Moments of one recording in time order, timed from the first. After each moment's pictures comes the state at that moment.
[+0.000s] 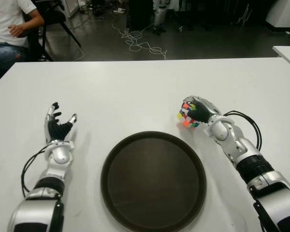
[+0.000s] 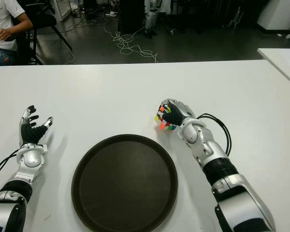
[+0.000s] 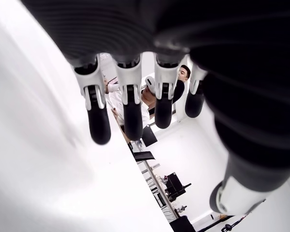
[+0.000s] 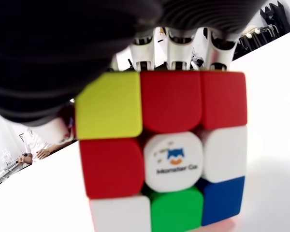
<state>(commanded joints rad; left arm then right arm) -0.49 0.27 0.06 1.17 0.20 -0.49 0.51 -0.56 -0.29 0.34 0.68 -0.52 -0.05 0.01</state>
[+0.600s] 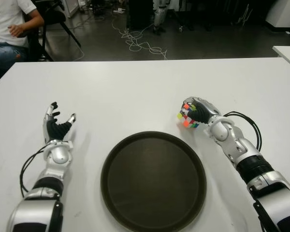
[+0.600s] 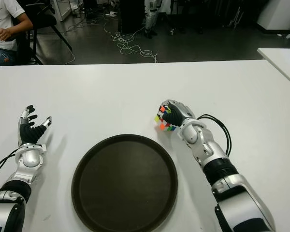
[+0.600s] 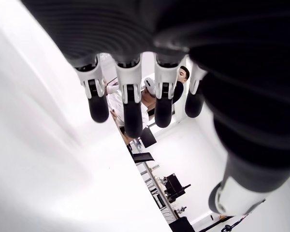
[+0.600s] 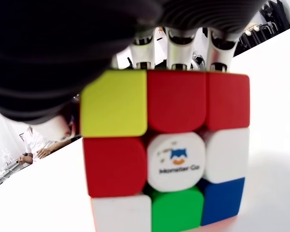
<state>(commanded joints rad) -0.49 0.27 0.06 1.17 0.20 -0.49 0.52 -0.56 -0.28 0.33 0.70 -0.52 -0.08 -0.03</state>
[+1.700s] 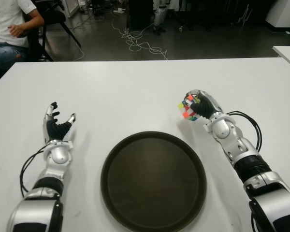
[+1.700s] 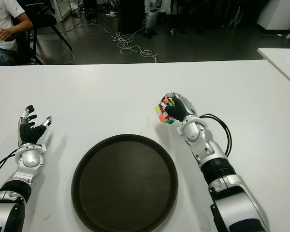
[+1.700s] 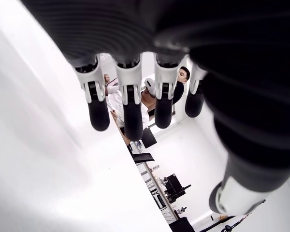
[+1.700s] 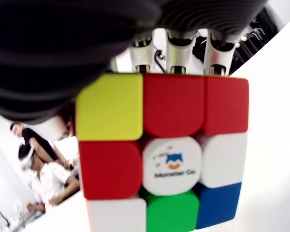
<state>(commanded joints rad) -0.49 0.27 0.06 1.17 0.19 -0.48 0.51 -0.55 -0.23 0.20 0.70 -0.40 -0.10 -0.12</state>
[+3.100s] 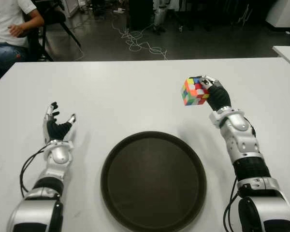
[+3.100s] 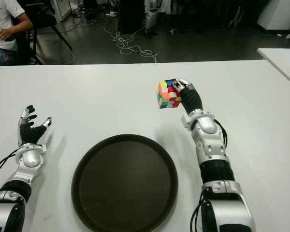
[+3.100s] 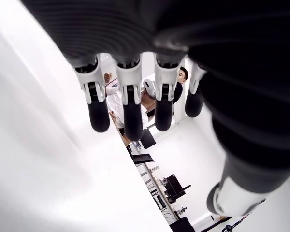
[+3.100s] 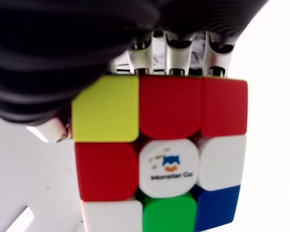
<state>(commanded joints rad) -0.50 0.26 0.06 1.17 0.20 -0.48 0.52 -0.53 -0.09 -0.16 0.47 0.33 0.18 0.28</state>
